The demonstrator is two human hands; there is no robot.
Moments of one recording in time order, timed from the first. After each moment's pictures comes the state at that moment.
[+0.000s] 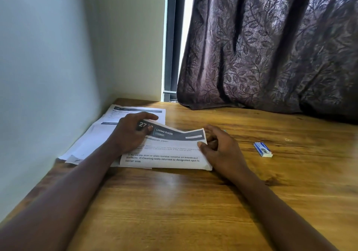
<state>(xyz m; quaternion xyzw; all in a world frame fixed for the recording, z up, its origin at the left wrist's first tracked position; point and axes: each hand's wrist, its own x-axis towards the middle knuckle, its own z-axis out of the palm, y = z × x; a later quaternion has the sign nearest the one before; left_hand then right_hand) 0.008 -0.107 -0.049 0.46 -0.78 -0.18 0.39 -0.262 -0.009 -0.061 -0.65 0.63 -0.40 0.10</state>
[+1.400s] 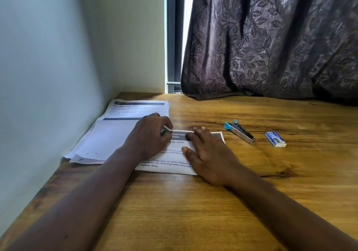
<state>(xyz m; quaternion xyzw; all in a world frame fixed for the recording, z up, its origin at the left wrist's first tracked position) -0.024 -0.090 -0.053 0.48 -0.83 -0.05 0.28 -0.211 0.001 -0.057 -0.75 0.65 -0.07 0.07</state>
